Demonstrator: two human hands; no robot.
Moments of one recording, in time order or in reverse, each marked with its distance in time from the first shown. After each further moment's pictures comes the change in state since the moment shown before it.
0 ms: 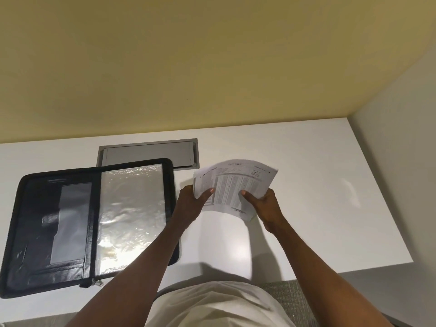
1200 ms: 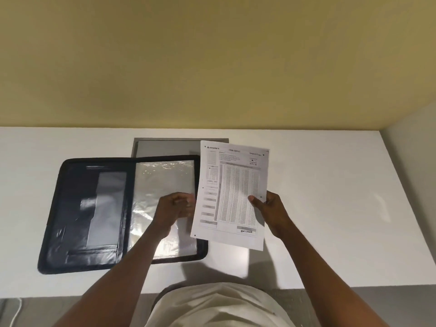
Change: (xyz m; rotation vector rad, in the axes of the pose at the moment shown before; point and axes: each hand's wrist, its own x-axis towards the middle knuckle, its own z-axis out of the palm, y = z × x) left_hand -0.027 -0.071 -0.149 -0.284 0.089 -0.308; right_hand -0.008 0.002 0.082 -0.165 -0.102 0.091
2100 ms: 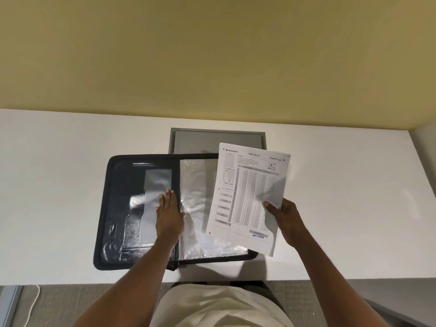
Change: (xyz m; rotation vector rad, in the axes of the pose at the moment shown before) left_hand -0.006 -0.061 -0.146 1.042 0.172 0.027; right_hand -0.037 0.007 0.126 -0.008 0.073 0.099
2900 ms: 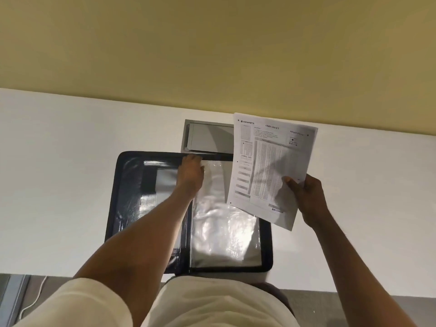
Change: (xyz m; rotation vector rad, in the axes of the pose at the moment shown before) left_hand 0.110 0.059 -0.053 0.006 0.145 0.182; right_hand 0.060 -0.054 0.011 -0.132 0.131 -0.164
